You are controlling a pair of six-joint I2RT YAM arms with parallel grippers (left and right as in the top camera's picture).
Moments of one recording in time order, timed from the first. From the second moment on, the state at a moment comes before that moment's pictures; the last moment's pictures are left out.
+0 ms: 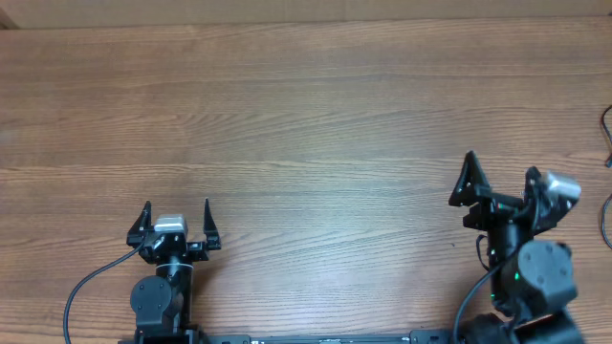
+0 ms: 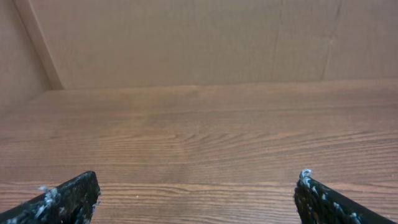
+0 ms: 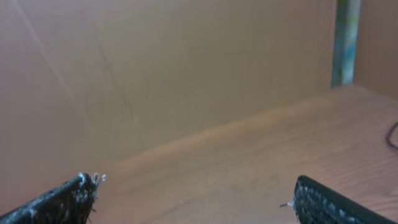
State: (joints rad) left arm 0.04 0.01 0.01 -0.08 -0.03 0.05; right arm 0.30 0.38 0.52 -0.21 0.44 0.33
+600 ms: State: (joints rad) left arm 0.04 0.01 0.01 -0.08 -0.03 0.05; right arm -0.10 0.10 0.07 0.17 0.07 0.17
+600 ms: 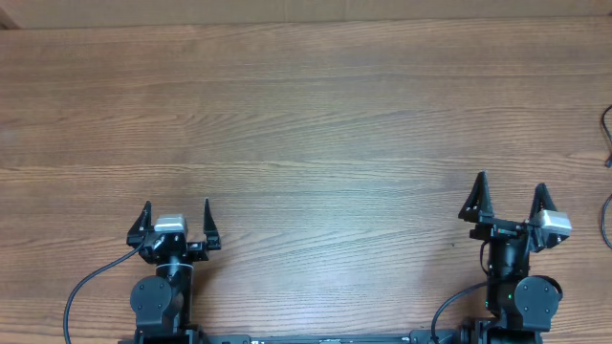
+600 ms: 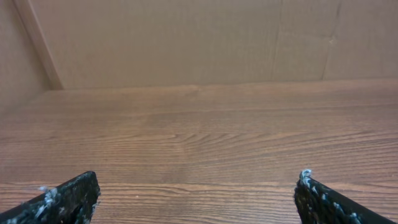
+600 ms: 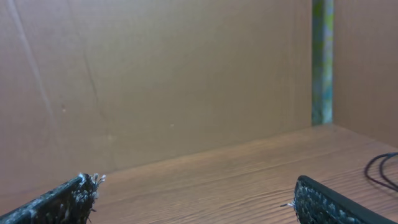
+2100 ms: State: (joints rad) left arm 0.04 0.01 0.01 -0.08 -0.03 0.05; right arm -0.04 0.01 0.02 -0.03 -0.04 0.05
